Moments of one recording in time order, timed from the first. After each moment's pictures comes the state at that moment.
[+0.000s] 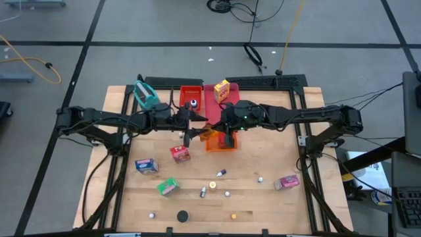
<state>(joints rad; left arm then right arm) 0.16 1.31 0.70 0.52 0.14 -0.04 -0.10 1.49 1.16 -0.11 -0.11 0.09</state>
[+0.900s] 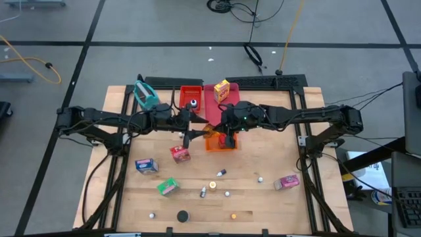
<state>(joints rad) 0.16 1.32 0.70 0.50 0.17 -0.03 -0.10 1.49 1.16 -0.17 -0.11 0.10</state>
